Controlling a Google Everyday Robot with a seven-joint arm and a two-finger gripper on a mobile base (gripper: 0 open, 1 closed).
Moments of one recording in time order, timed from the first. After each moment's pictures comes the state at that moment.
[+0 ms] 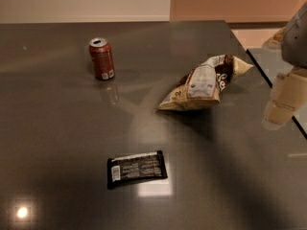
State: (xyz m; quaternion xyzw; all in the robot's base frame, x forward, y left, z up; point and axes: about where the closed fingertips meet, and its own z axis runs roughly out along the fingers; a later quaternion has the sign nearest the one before) arm 0.438 -0.217 0.976 -0.60 0.78 -0.03 0.16
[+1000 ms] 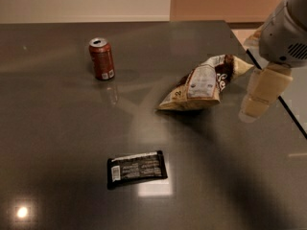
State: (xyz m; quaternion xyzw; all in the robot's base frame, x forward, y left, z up) arm 0.459 -0.188 0.971 -0.60 0.78 -0.02 0.18
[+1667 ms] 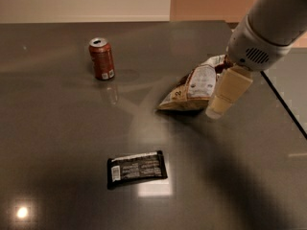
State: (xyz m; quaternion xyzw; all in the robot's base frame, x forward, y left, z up) arm 0.484 -0.149 0.949 -0.55 0.81 0.00 0.19
